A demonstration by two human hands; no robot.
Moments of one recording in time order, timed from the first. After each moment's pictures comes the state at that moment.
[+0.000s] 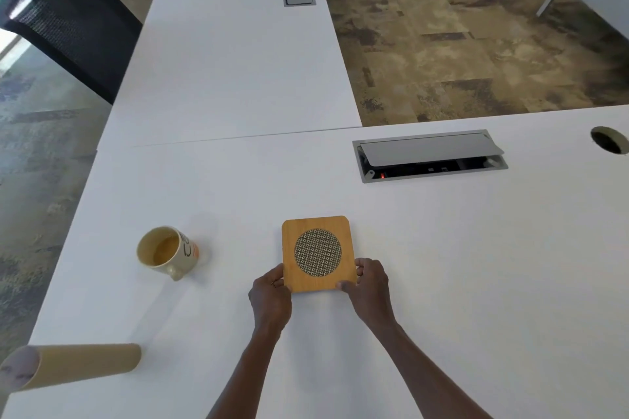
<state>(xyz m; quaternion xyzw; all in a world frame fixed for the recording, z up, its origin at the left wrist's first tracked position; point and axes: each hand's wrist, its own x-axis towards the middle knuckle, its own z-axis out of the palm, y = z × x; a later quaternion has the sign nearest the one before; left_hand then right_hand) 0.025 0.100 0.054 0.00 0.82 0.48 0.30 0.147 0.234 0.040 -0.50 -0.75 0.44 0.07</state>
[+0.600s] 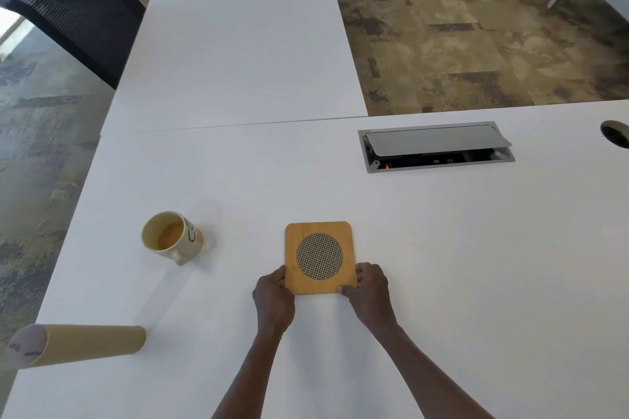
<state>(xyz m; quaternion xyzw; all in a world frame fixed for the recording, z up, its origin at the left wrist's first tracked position) 0.038 0.082 0.043 0.06 0.84 0.44 0.31 0.160 0.216 0.022 -0.49 -0.76 0.42 0.03</state>
